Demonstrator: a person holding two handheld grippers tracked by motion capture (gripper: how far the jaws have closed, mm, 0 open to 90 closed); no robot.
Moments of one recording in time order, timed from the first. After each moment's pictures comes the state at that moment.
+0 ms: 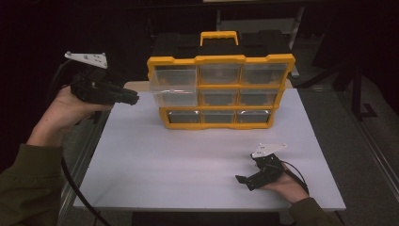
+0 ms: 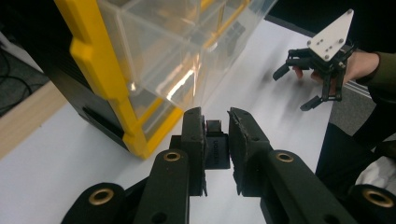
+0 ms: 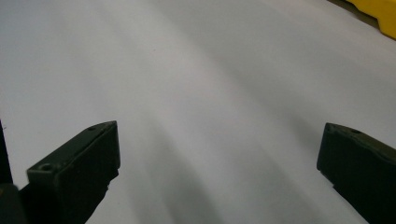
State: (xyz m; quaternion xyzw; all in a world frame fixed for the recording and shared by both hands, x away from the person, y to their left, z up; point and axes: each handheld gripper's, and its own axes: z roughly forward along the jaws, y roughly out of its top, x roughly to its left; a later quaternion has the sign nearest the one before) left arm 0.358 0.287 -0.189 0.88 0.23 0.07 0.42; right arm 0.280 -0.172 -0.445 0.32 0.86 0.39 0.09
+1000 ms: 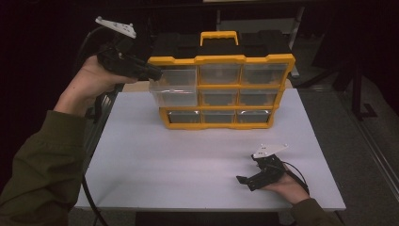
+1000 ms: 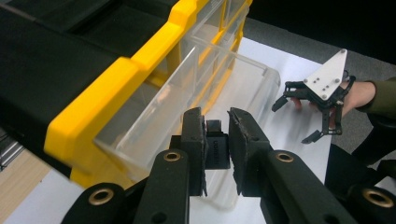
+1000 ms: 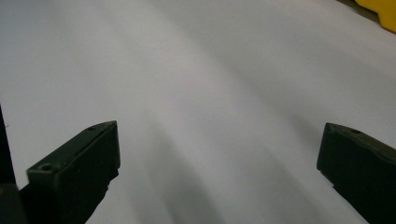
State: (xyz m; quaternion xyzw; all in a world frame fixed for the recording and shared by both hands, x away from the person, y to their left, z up) left arm 0.402 0.222 -0.156 0.88 0.20 0.07 0.42; right arm 0.279 -0.176 -0.448 0.33 0.86 0.39 0.08
